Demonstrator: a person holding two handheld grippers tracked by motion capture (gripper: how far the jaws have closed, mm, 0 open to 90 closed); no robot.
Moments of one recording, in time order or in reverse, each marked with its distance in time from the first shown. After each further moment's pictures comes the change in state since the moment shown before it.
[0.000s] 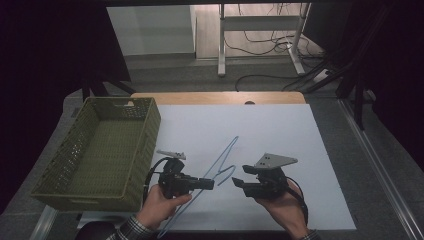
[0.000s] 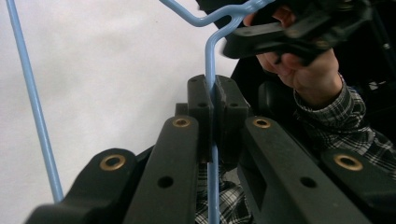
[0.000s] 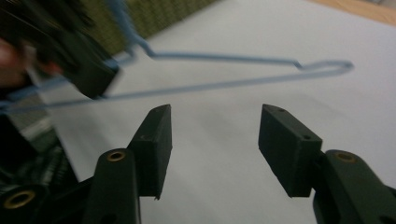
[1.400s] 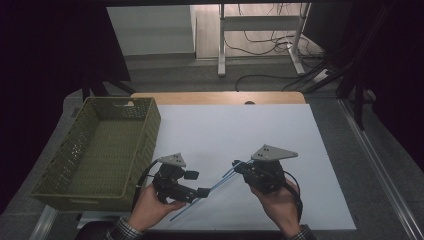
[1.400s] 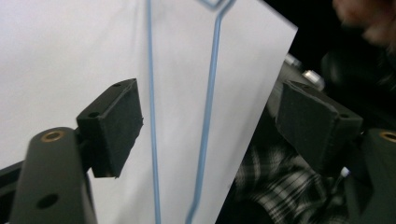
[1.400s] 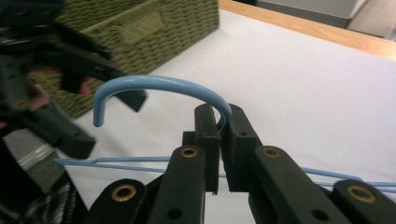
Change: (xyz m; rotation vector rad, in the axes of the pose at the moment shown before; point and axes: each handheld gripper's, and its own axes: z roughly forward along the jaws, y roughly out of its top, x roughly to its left) left arm -0.023 -0.004 -0.011 0.071 0.286 0.259; right arm 0.015 0.031 -0.008 -0.040 -0.089 0.055
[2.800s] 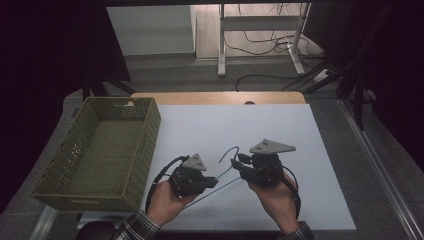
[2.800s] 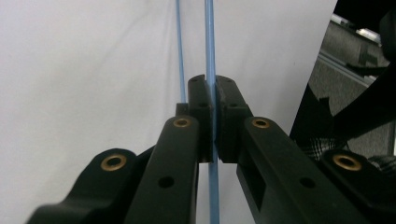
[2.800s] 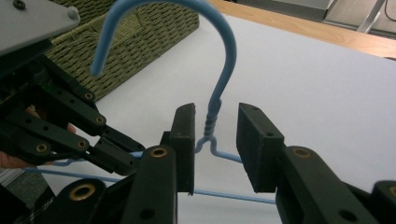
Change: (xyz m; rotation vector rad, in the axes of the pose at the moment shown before) left arm -0.015 0.023 0.029 0.083 0.132 0.140; right arm -0.003 0.010 0.005 0.014 -0.050 0.042
